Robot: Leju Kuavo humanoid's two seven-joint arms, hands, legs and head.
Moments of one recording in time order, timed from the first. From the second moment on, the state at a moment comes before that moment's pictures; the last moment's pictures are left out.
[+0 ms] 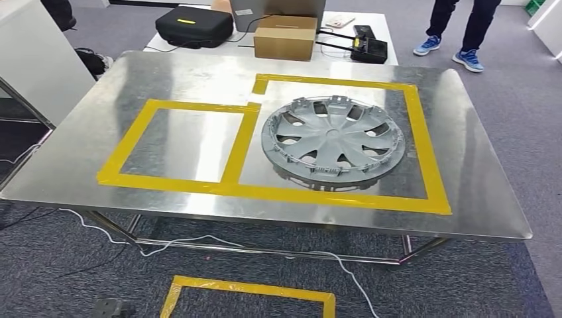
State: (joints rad) left arm -0.09 -0.08 1.33 -0.22 -1.16 -0.01 -0.53; right arm -0.05 0.19 -1.55 -0.29 1.41 0.05 0.25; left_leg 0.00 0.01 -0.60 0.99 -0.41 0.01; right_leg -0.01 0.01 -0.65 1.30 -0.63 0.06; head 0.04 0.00
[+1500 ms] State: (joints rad) left arm -0.07 -0.11 1.32 -0.22 -1.17 -0.02 -0.52; right arm -0.04 0.17 -1.55 -0.27 1.39 0.11 0.12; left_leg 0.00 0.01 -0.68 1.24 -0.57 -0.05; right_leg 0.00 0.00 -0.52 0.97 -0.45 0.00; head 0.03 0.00
